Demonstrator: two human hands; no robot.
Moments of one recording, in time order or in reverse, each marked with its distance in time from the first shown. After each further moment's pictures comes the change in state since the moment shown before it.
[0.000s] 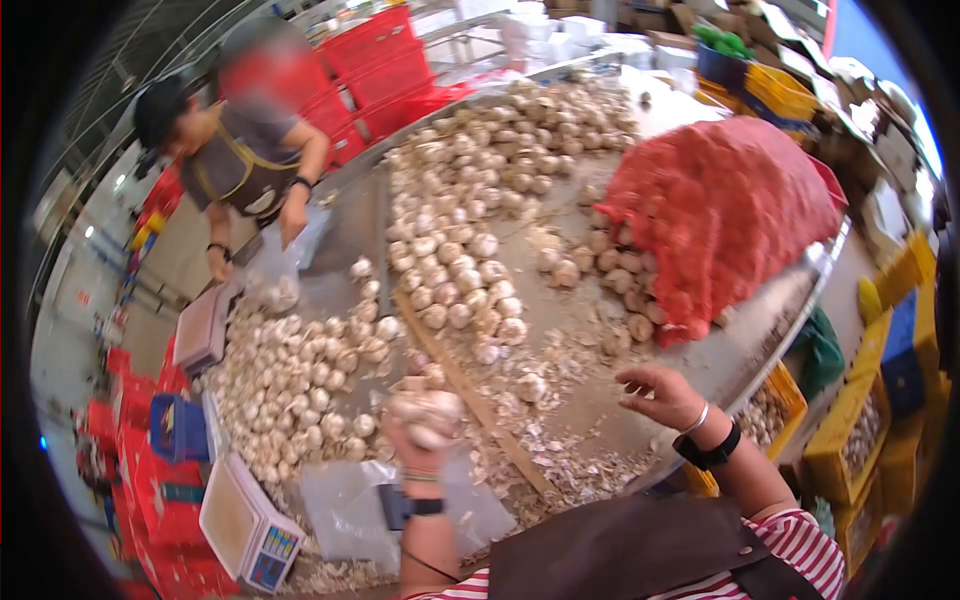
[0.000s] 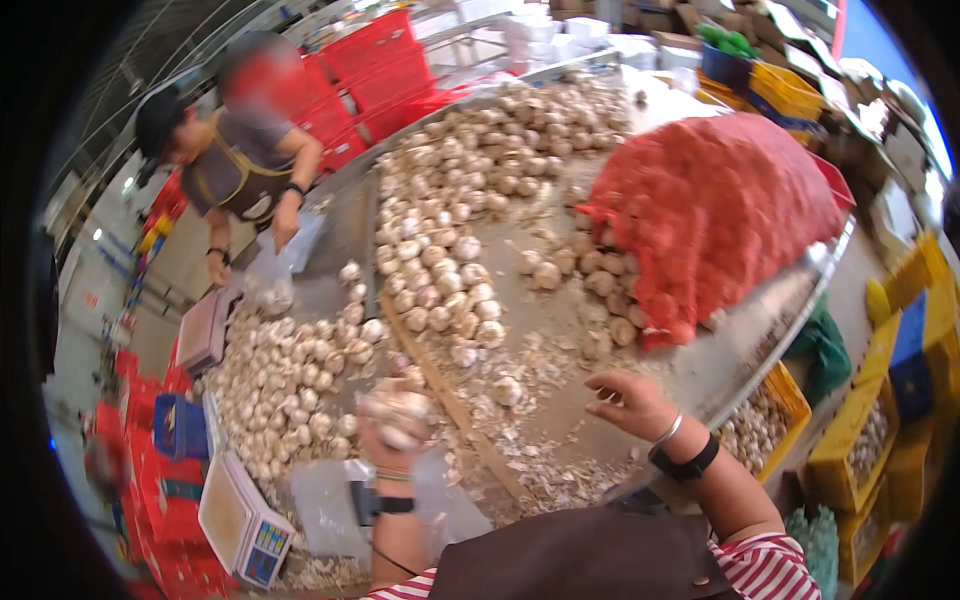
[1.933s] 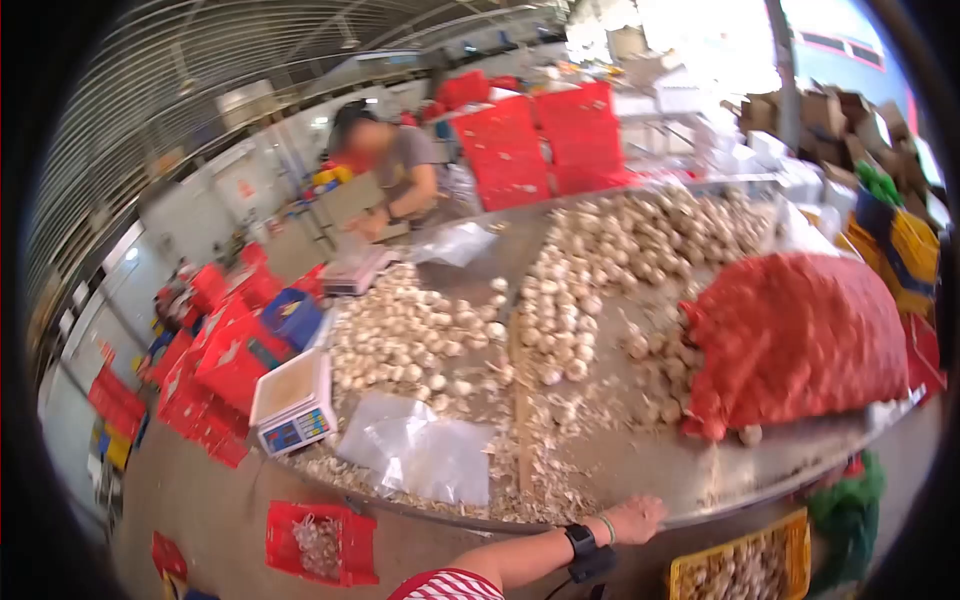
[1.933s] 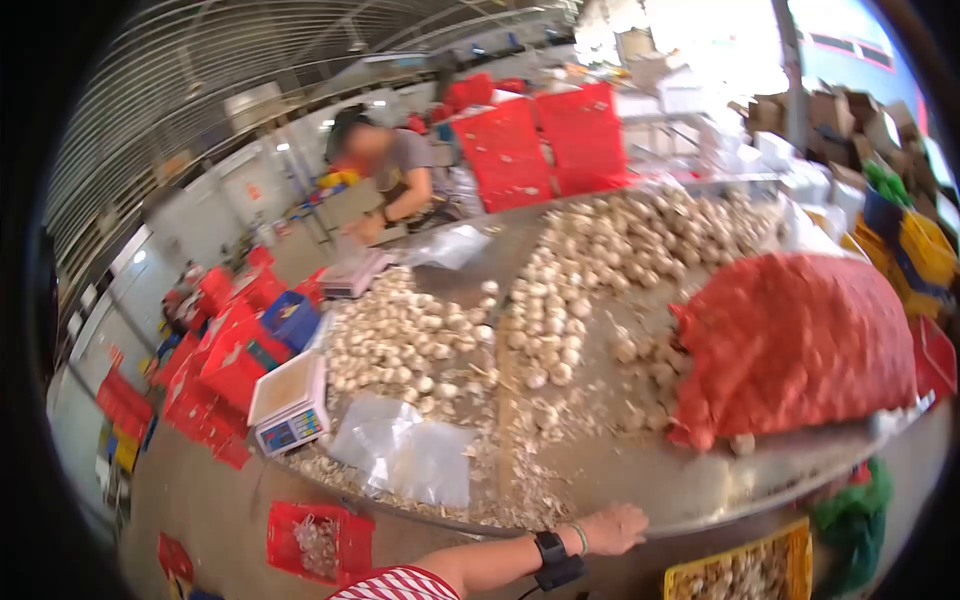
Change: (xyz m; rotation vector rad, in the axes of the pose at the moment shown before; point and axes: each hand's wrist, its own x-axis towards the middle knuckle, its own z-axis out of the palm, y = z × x) left_hand -0.023 -0.362 0.104 2.416 -0.688 -0.003; right_hand -0.343 0.204 -0.109 -0.300 -0.094 0.494
